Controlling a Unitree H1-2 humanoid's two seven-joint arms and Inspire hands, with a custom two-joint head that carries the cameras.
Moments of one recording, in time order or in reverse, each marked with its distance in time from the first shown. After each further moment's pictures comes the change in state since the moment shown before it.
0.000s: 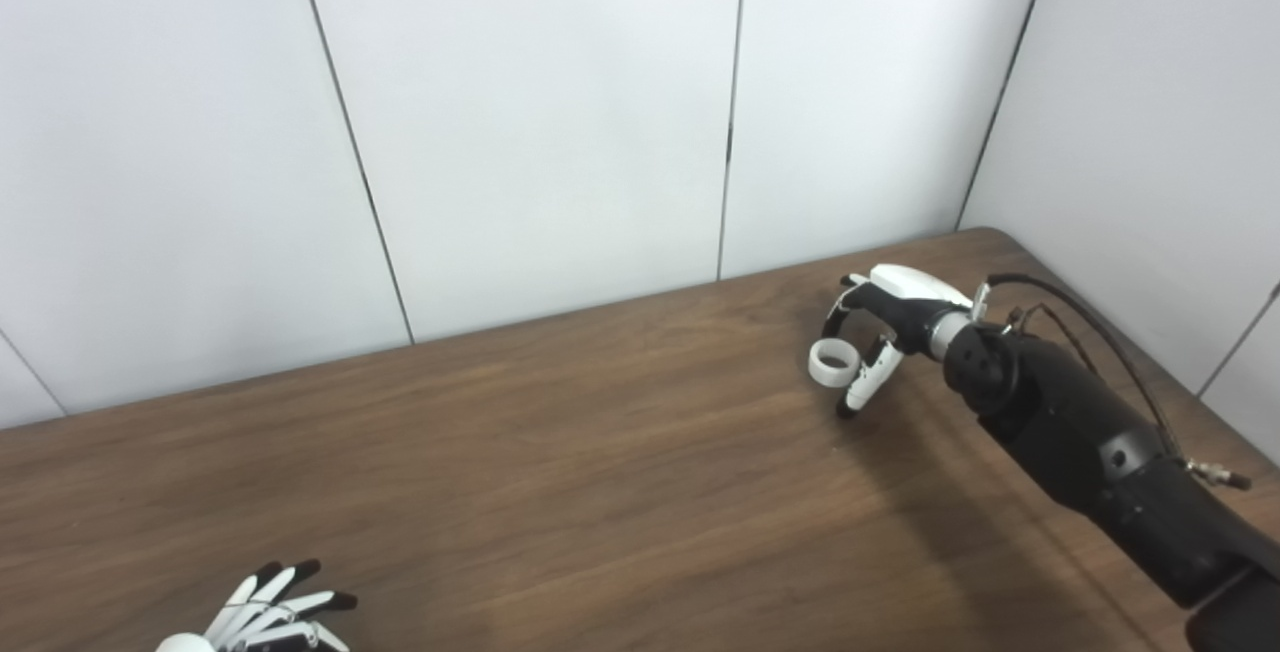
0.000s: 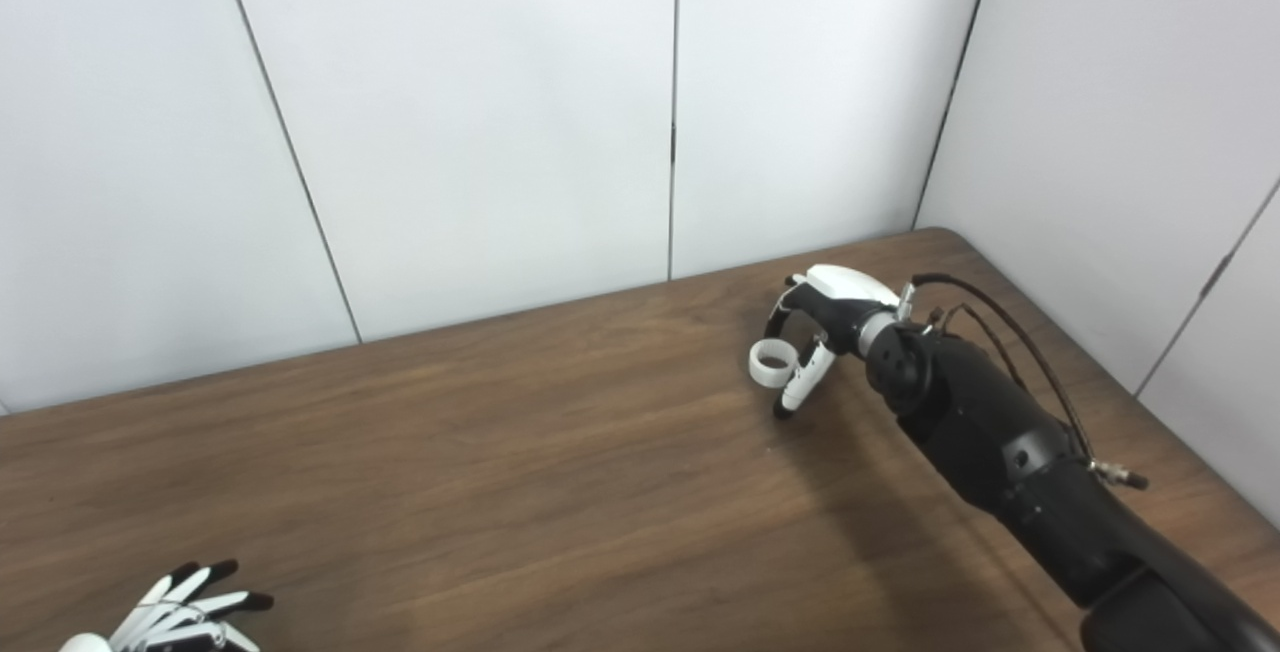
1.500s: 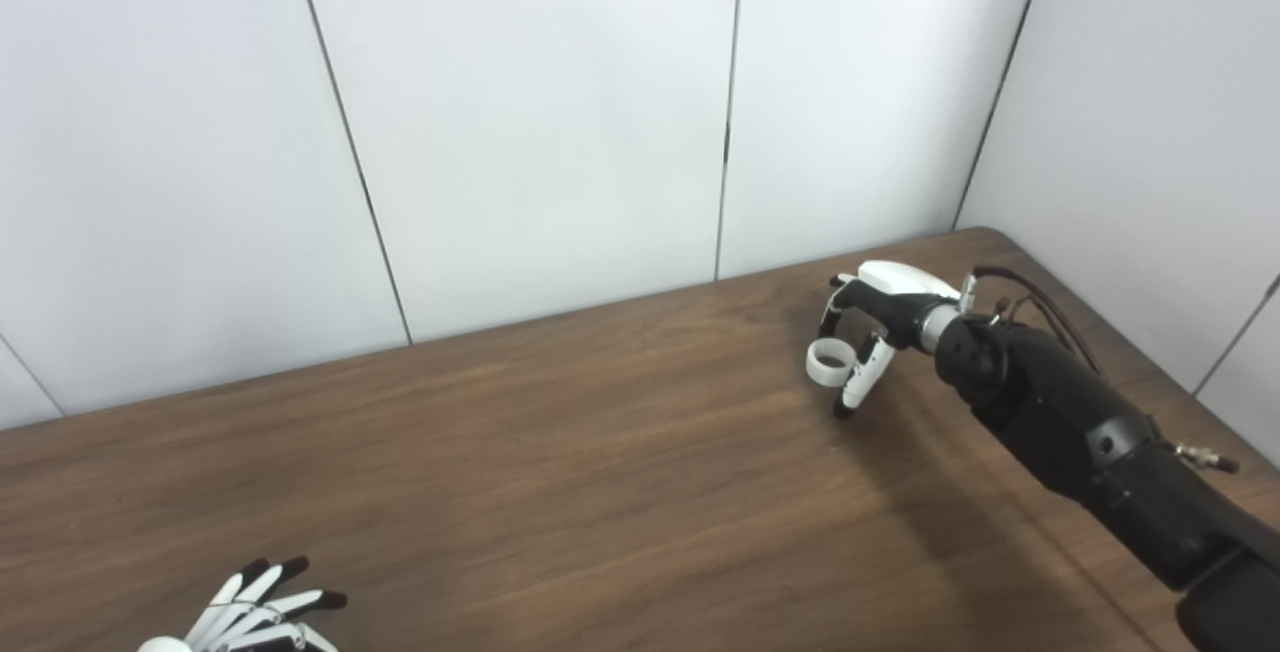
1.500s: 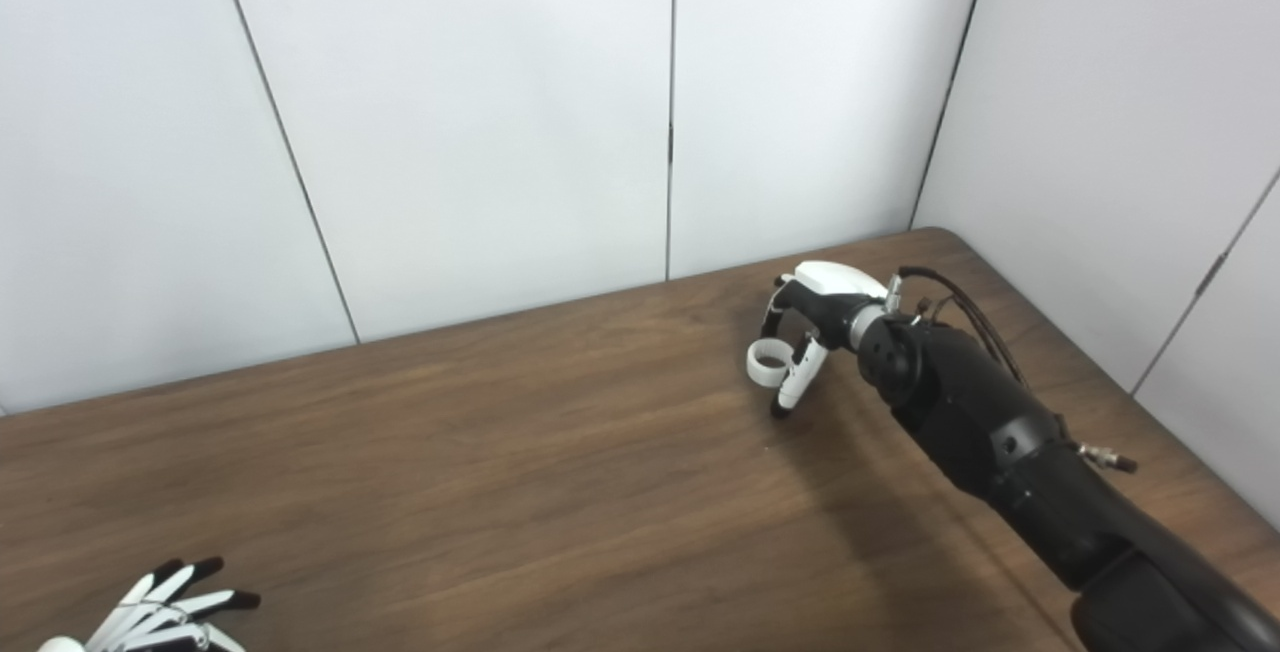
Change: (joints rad) left arm 0.030 0.009 0.025 -0.068 -0.019 0.008 -0.020; right arm -0.034 -0.009 0.043 0.029 -0.018 -0.034 0.051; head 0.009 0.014
